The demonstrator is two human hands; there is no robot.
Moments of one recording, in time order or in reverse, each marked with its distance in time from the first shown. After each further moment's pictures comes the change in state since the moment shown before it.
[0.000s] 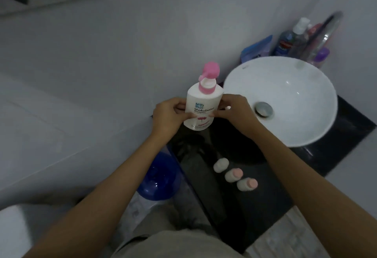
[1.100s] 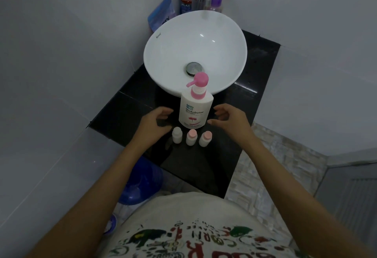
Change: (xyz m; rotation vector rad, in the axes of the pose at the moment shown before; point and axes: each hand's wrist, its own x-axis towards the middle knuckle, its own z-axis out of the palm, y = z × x) left_hand -0.017 -0.019 0.052 0.162 -0.566 0.038; right_hand -0.122 0.074 -0.001 0.048 0.376 0.427
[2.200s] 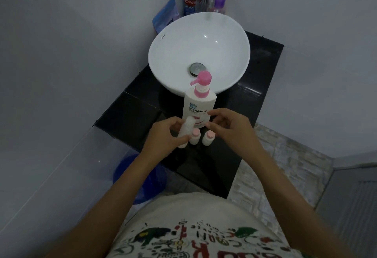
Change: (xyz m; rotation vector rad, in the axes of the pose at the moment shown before) left_hand -0.052 0.036 0.016 -0.031 0.032 0.054; right_hand -0.060 -0.046 -0.007 0.113 -0.040 -0.149
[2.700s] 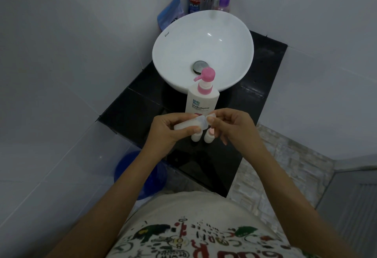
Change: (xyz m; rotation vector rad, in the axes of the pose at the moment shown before) left_hand -0.018 0.034 -0.004 -0.547 0.022 0.090; right_hand -0.013 -0.019 -0.005 0.321 -0.047 0.073
